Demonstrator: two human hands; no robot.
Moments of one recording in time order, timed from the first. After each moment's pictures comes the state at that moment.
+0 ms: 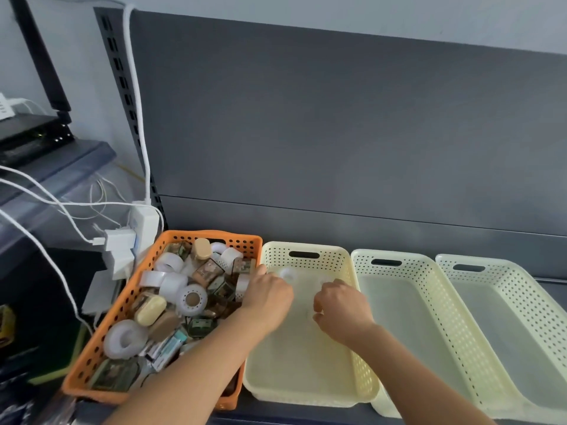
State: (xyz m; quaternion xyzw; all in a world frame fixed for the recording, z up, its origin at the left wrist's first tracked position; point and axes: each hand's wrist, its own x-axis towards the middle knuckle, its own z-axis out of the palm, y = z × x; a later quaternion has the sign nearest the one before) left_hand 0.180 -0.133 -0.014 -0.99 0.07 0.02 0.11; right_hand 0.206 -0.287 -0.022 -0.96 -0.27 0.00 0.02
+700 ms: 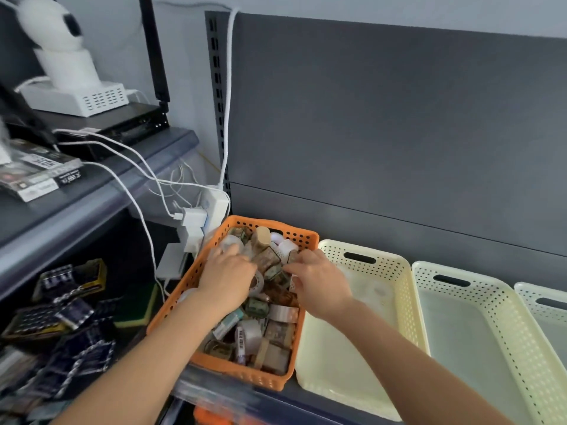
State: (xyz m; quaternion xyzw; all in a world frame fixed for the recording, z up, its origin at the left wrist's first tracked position) left_hand 0.106 -0.009 0.009 -0.99 -0.08 -0.03 0.09; right_hand 0.186 -0.174 0.006 -0.89 -0.43 -0.05 0.11
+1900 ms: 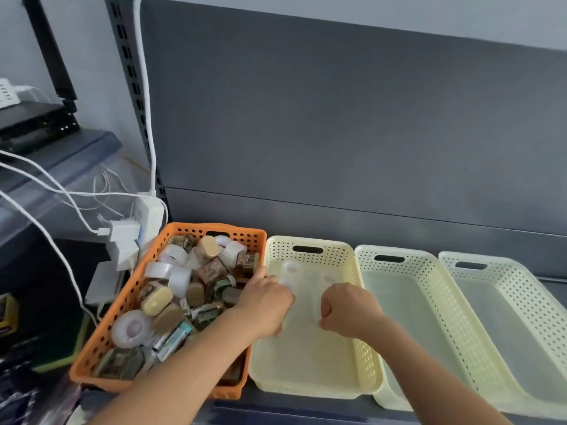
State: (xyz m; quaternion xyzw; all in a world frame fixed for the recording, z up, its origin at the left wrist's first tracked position) left_hand 0.155 -0.119 -0.008 -0.99 0.14 0.03 0.07; right_hand 0.196 -0.286 0.003 -0.97 -0.20 0.14 0.04
